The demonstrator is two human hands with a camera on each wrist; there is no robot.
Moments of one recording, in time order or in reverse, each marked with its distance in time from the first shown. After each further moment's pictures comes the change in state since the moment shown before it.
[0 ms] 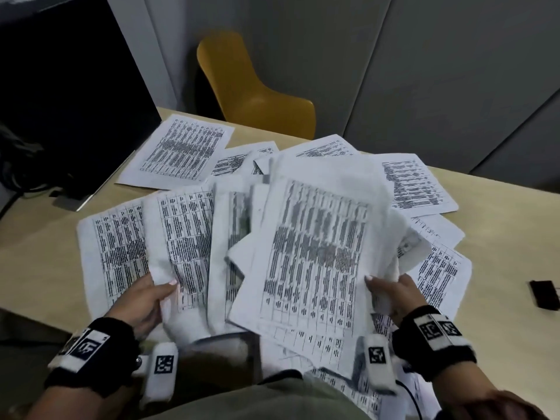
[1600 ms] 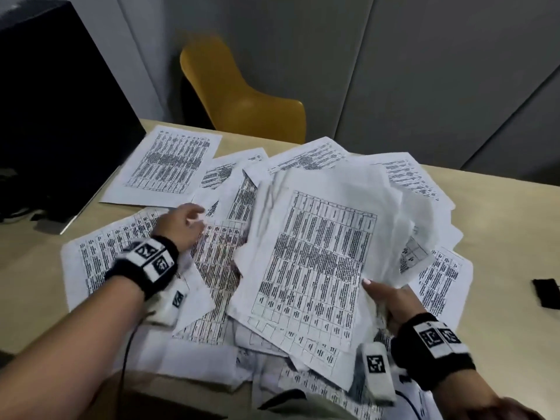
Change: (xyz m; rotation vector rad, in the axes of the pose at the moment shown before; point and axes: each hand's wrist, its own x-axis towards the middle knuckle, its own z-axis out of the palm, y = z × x) left_hand 0.063 0.106 0.074 0.892 0.105 0.400; right_hand 0.002 -0.005 0.003 0.203 -0.083 0.060
